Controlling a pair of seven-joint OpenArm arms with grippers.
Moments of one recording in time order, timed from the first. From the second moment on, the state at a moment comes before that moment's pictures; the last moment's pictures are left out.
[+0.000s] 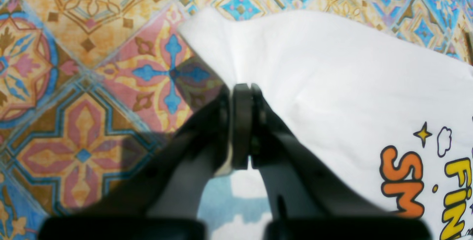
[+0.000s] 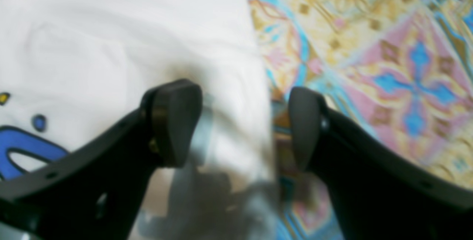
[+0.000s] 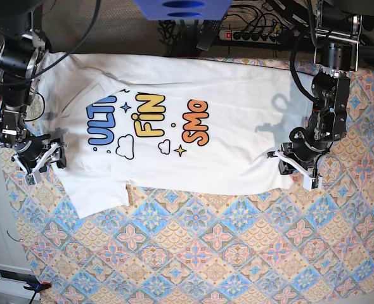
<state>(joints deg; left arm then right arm) -3.3 -23.2 3.9 74.9 -37.0 -4.7 31.3 23.5 26.5 14.2 25.2 -11.4 41.1 -0.8</state>
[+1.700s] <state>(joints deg) 7.1 -22.7 -5.4 83.8 -37.4 -5.2 30.9 3.4 25.2 26.3 58.3 -10.6 42.2 -8.1</state>
